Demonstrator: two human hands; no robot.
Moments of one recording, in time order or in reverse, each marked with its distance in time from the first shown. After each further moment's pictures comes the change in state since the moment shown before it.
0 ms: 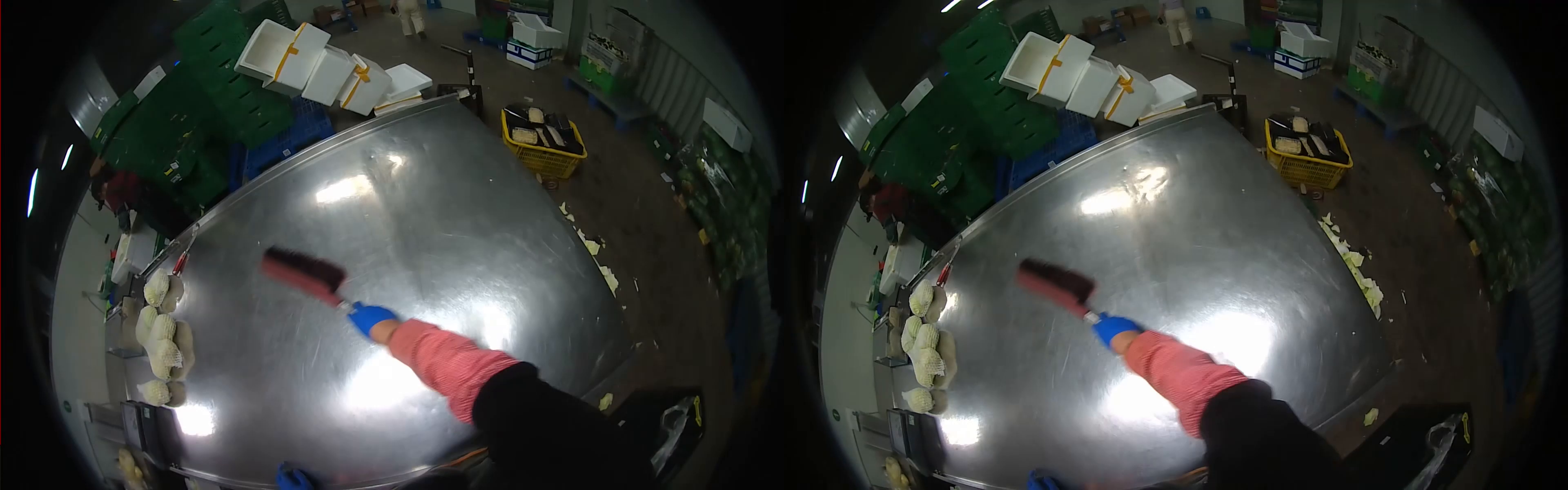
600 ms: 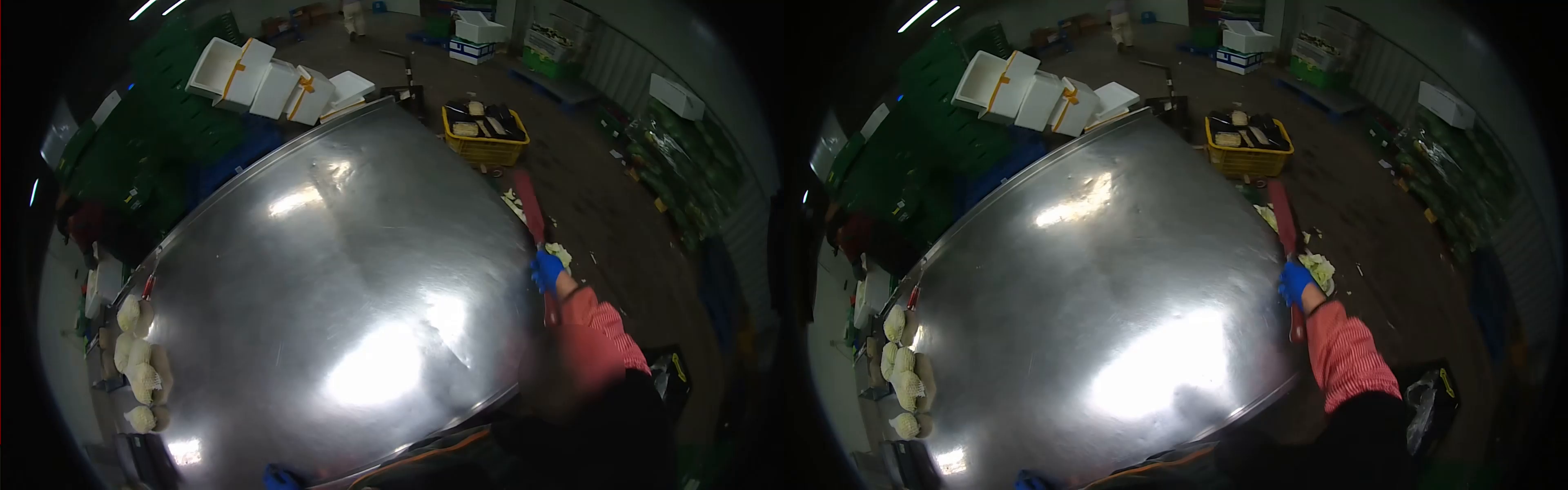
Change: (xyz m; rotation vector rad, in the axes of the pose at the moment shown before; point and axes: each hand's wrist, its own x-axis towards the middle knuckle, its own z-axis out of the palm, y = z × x) left_hand 0.001 0.011 -0.017 0.200 -0.104 0.124; right_hand -0.297 0.243 -0.295 0.720 0.667 0.710
